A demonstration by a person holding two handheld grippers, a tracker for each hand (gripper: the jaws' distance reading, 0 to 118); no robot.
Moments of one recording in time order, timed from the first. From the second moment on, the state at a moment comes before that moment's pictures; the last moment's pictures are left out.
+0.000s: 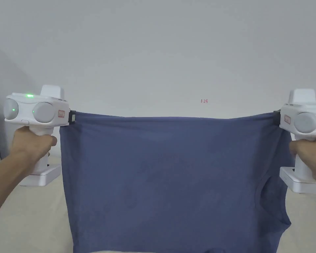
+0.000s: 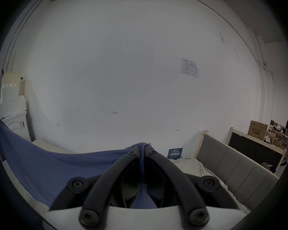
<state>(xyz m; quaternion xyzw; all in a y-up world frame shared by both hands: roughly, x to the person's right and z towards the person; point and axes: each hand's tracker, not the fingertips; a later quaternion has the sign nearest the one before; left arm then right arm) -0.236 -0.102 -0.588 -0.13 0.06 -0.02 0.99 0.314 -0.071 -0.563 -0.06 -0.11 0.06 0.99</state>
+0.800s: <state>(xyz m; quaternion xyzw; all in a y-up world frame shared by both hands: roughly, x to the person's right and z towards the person) -0.240 -0.178 -0.506 -0.14 0.04 -0.03 0.99 0.306 -0.149 -0.476 -0.08 -0.10 0.09 0.99</state>
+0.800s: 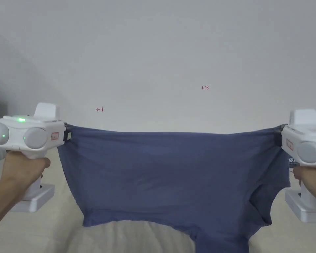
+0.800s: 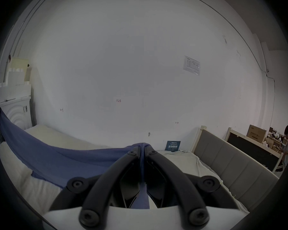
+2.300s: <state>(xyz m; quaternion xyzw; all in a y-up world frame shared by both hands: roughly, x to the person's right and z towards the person) -0.270 -0.483 -0.127 -0.35 0.03 0.01 0.94 0.282 -0.493 -0.086 -0.36 -0.12 0.10 0.92</state>
